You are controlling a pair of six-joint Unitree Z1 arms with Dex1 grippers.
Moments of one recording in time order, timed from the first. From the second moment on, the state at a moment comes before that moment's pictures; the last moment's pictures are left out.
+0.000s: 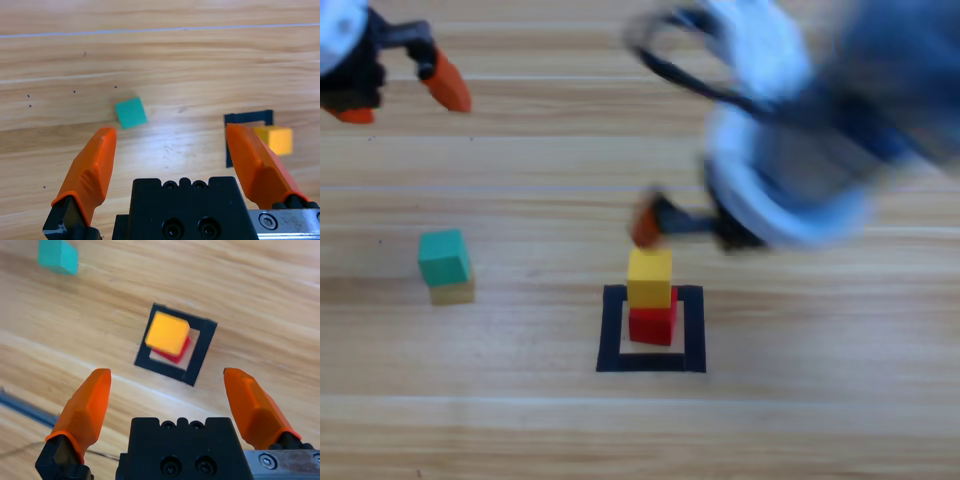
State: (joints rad) arm 0 -0.47 1.63 -1.39 0.81 0.08 -0.50; arm 1 1.10 1.90 -1.45 0.59 -0.20 0.74
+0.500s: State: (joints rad) arm 0 -0.42 1.93 -1.36 0.81 0.07 -0.64; arm 1 1.10 1.44 -0.92 0.23 -0.16 0.57
